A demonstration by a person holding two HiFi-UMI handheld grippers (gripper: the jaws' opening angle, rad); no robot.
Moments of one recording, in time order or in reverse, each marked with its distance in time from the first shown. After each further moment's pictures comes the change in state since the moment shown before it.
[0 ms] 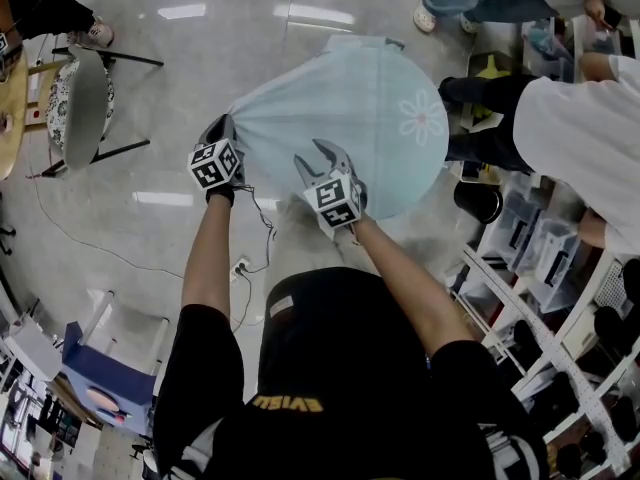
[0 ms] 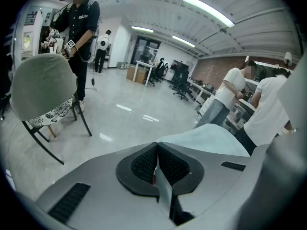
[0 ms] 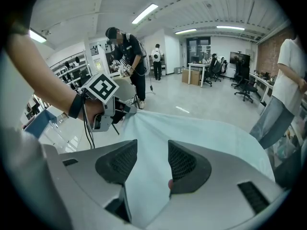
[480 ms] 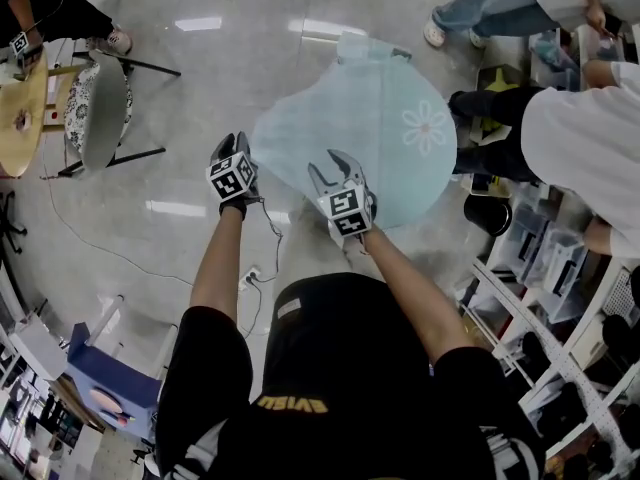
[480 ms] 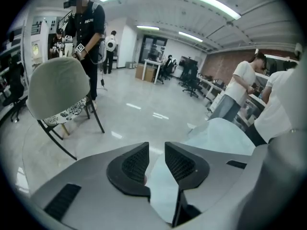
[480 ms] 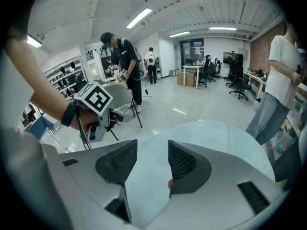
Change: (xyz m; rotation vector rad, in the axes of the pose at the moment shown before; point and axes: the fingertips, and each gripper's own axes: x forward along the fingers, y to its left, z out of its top) left arm -0.016 0.023 -0.018 -0.008 0.033 0.133; right arm -0.007 -0.001 0.006 0.045 -0.037 -0.035
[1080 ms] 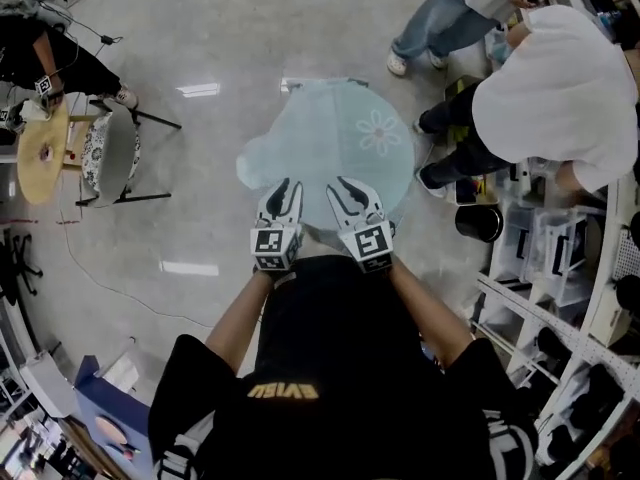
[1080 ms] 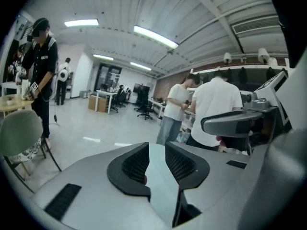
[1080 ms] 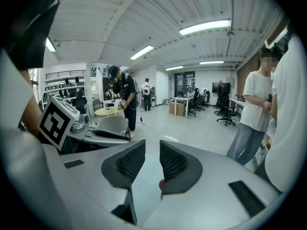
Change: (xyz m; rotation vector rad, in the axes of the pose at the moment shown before) left arm -0.226 -0.283 0.002 0.323 -0.335 -0.449; right arm -0.241 -0.027 0.037 -0.061 -0.344 -0.134
